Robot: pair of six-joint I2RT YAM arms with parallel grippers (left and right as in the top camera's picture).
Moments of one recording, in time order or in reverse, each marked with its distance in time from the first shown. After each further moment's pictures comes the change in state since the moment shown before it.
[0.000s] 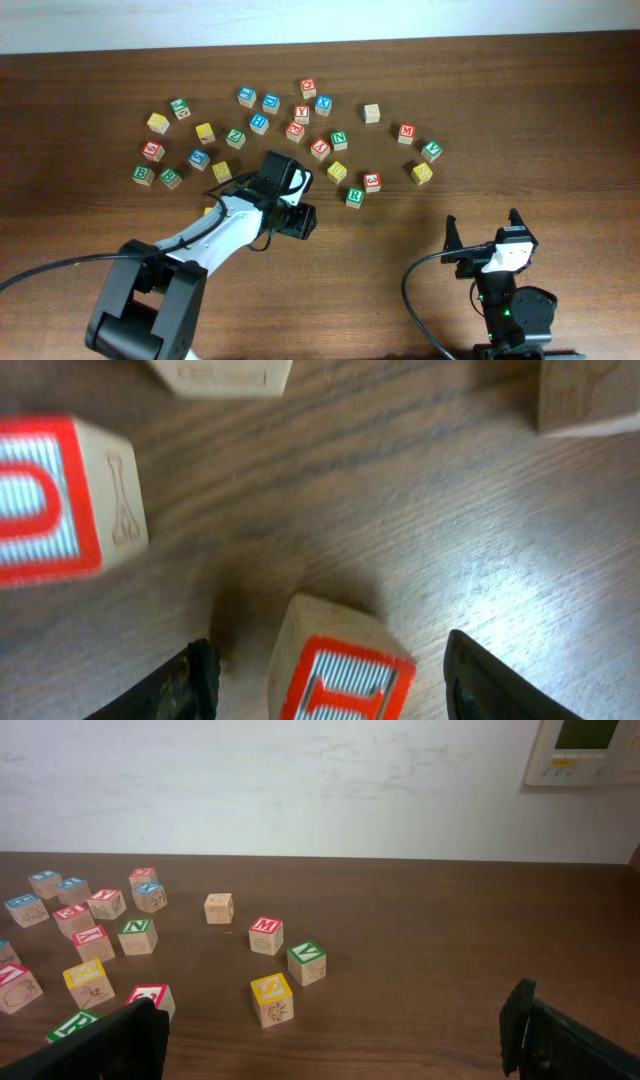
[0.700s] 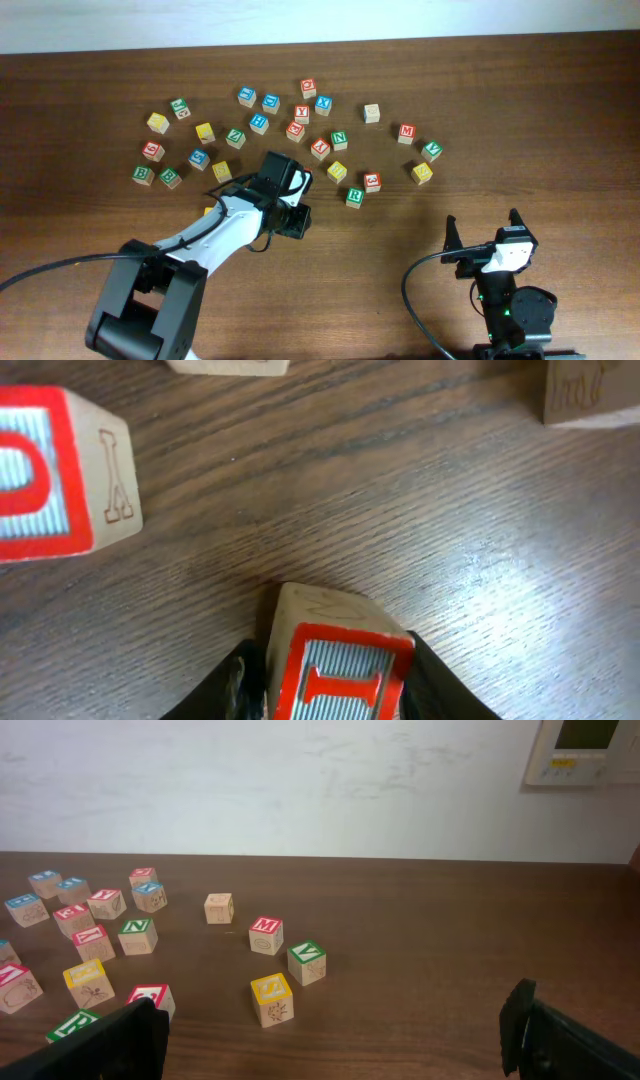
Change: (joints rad) left arm 0.000 0.001 -0.001 -0.013 0.007 -0.010; right arm 0.000 0.000 0.000 0.000 0.000 0.000
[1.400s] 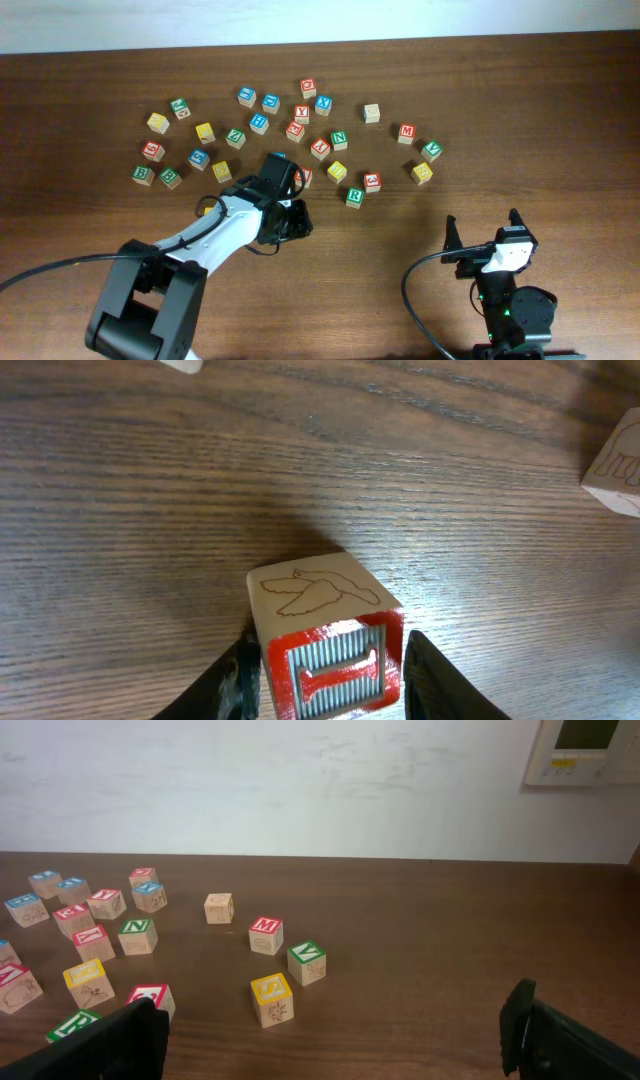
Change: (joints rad) left arm 0.000 0.000 0.002 -0.068 0.060 -0.486; right arm 0.000 0.000 0.000 0.000 0.000 0.000
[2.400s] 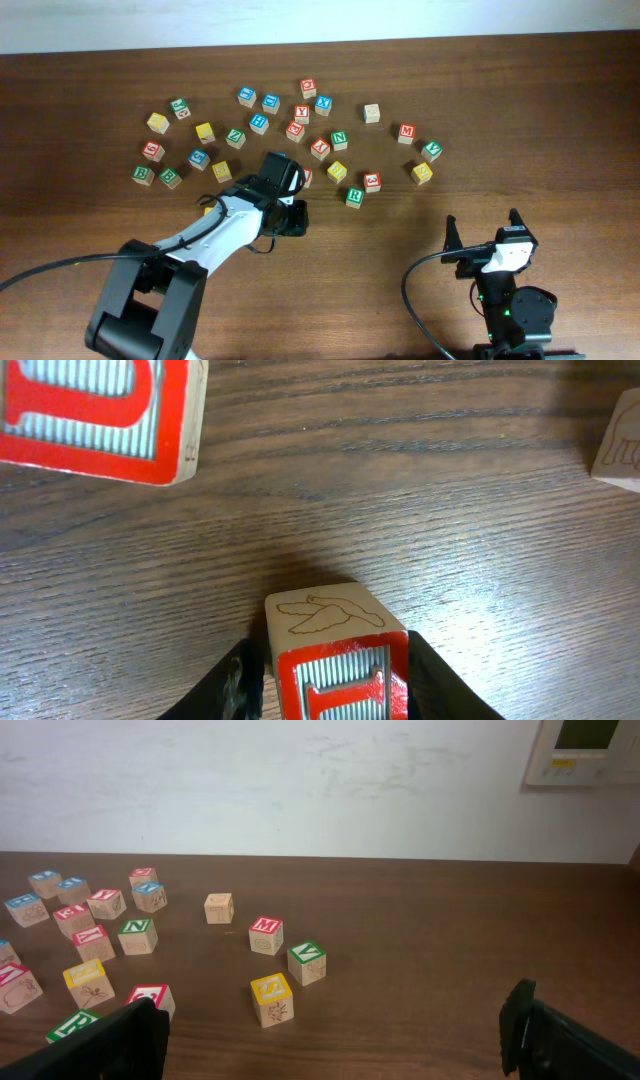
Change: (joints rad) left arm 0.000 0.000 -0.002 0.046 -0.084 0.231; right arm 0.000 0.000 0.000 0.000 0.000 0.000
